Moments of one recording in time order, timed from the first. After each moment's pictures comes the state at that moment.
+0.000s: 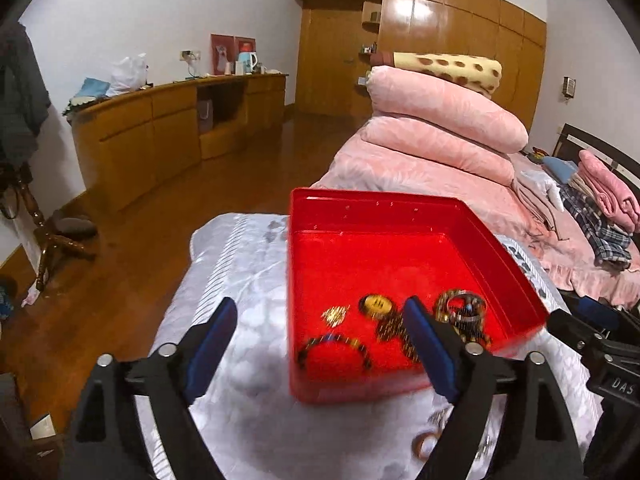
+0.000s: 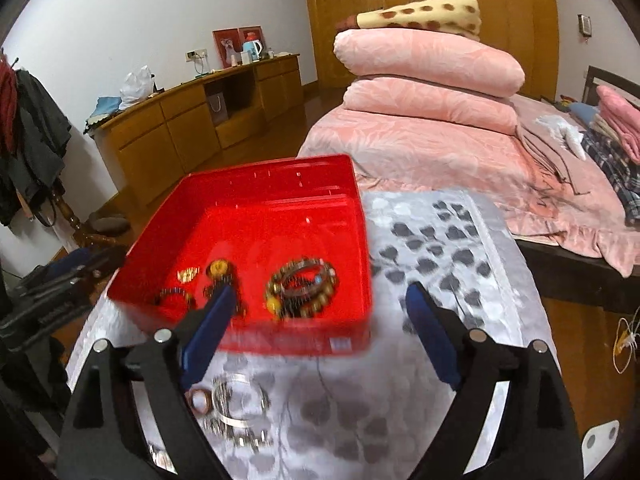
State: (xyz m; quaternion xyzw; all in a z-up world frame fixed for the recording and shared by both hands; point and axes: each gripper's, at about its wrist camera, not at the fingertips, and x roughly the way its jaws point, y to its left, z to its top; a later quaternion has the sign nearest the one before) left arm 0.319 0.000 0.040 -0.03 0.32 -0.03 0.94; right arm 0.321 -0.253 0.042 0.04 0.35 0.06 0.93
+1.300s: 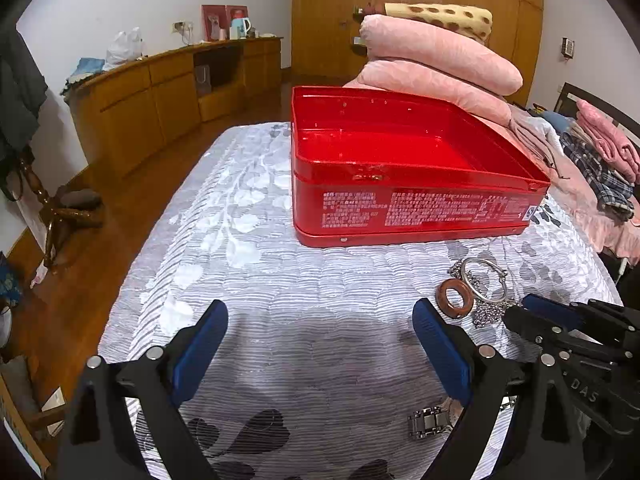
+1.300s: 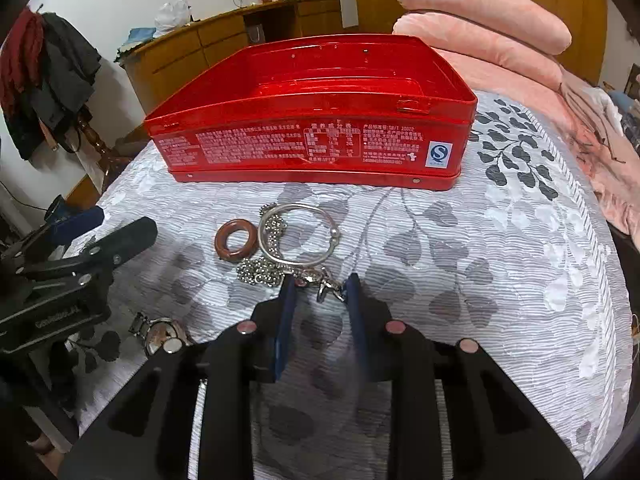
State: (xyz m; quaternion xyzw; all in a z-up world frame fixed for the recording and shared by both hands) left arm 0.255 -0.006 -0.028 -0.01 0.39 -0.03 0.92; right arm 0.263 -0.202 -0.038 0.00 0.44 0.13 0.89
